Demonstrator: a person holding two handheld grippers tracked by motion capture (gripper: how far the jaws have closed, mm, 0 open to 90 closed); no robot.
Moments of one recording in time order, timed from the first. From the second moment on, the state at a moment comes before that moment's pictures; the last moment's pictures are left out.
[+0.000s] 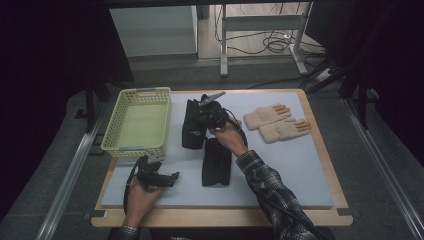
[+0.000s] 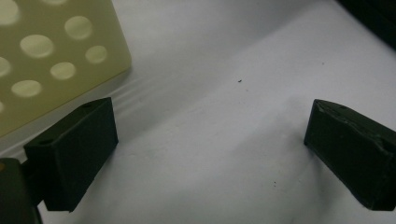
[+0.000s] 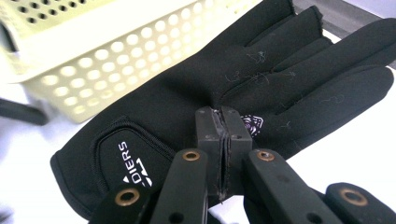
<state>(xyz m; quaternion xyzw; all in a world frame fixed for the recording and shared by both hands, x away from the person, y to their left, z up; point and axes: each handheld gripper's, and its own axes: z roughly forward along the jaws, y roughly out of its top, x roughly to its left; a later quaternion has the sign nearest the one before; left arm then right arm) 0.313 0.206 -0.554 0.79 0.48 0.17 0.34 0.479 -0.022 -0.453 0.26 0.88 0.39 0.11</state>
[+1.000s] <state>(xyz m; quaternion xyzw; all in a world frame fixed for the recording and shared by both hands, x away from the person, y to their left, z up) 0.313 0.206 -0.554 0.79 0.48 0.17 0.34 0.380 -0.097 -0.450 0.25 0.89 0.36 0.10</state>
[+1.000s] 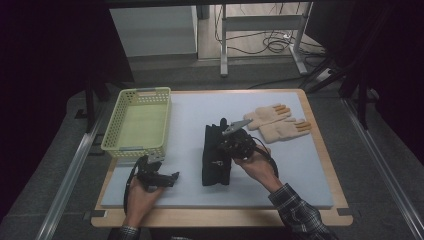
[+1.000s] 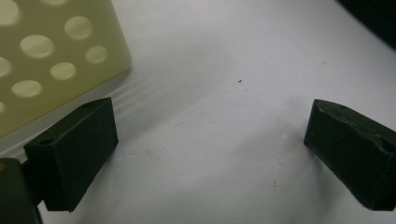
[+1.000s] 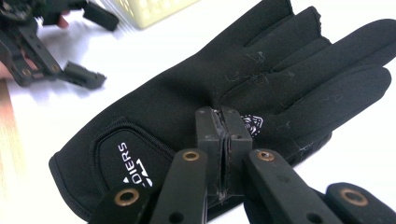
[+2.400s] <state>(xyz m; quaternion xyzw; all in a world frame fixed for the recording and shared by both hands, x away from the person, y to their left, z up) 0.313 0.206 -0.554 0.79 0.48 0.17 0.34 0.343 -0.157 -0.528 0.24 0.89 0.39 0.06</state>
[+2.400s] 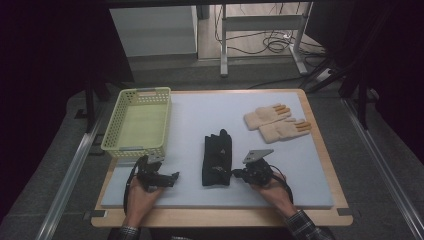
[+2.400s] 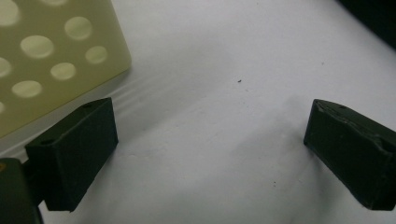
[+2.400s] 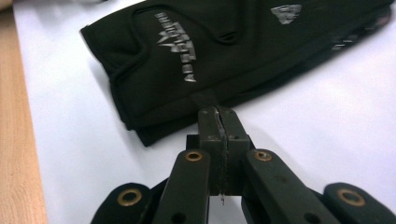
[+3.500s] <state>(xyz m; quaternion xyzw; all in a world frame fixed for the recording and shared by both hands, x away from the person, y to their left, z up) 0.310 0.223 -0.554 0.80 0.47 0.16 0.34 0.342 -0.095 -0.529 0.20 0.89 0.39 0.08</state>
